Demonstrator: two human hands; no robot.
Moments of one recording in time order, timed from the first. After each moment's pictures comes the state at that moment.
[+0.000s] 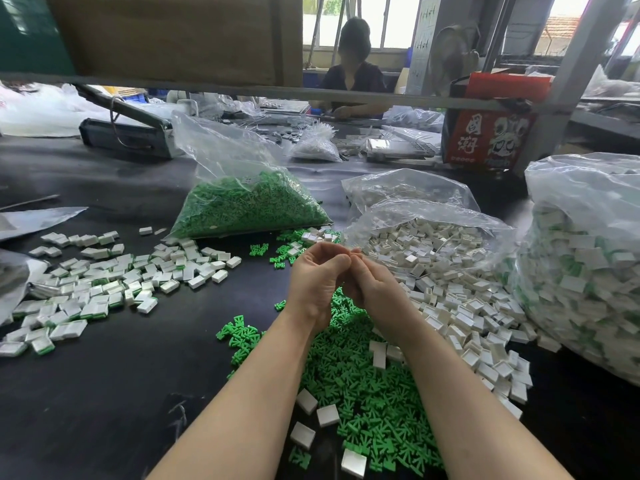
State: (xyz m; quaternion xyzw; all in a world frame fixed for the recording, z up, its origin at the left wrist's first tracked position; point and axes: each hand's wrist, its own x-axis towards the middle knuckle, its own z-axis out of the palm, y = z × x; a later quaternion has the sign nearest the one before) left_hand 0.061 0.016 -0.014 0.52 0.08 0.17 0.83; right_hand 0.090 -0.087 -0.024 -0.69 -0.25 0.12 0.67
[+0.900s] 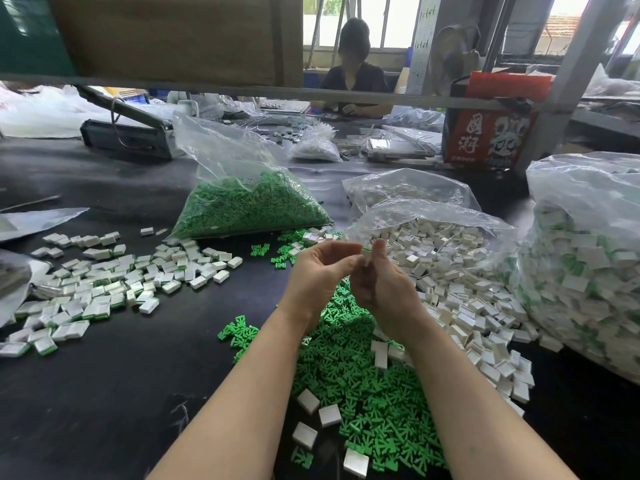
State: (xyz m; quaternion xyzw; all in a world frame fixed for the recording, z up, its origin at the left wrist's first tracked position) left_hand 0.059 0.029 -0.016 0.63 -0.01 0.15 0.76; right_hand 0.096 -0.089 -0.024 -0.60 -0.21 0.18 0.75
